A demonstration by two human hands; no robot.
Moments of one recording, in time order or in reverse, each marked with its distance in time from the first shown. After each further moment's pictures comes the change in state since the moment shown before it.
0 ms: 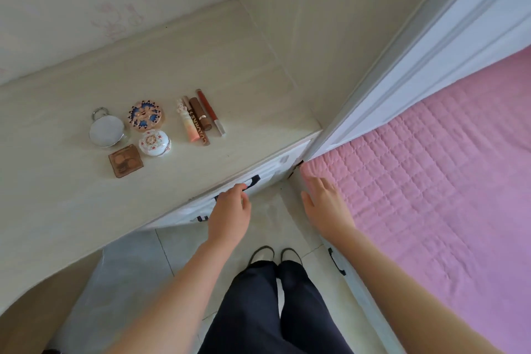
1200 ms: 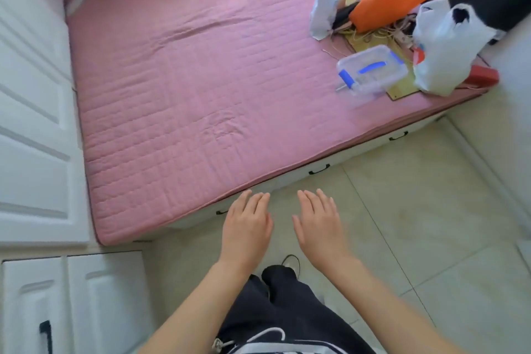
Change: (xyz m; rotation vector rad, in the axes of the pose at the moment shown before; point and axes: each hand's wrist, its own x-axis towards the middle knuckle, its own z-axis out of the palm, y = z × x) left_hand -0.350 0.110 0.181 0.548 -0.560 1.774; right_hand -0.468 0.120 0.121 0.070 0.690 1.145
